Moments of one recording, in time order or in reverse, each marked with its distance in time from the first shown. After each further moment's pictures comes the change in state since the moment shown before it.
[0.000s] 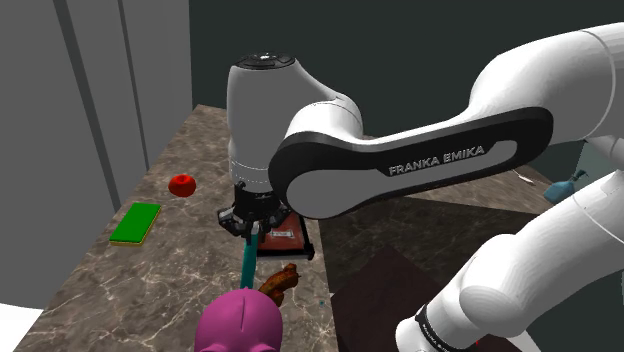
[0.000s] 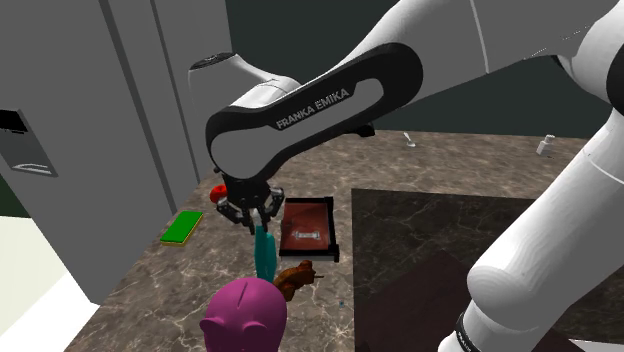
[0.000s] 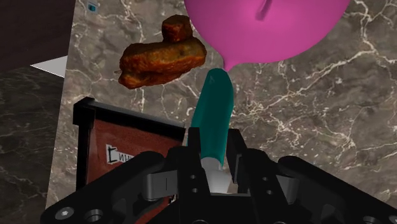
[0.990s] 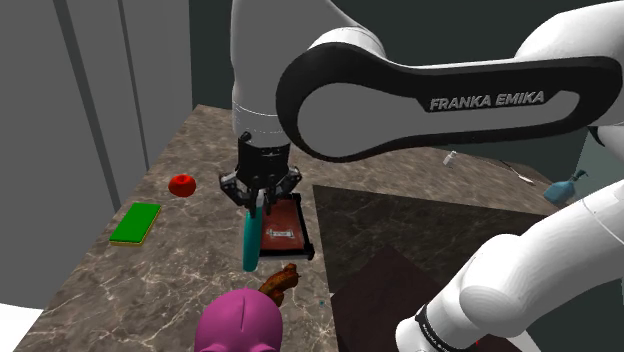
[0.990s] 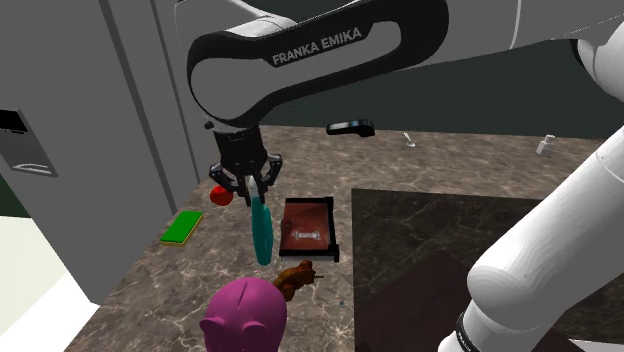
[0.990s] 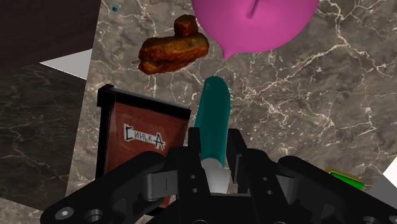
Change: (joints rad) arm 0.000 -0.061 -0.031 0.148 0.033 -0.195 -0.045
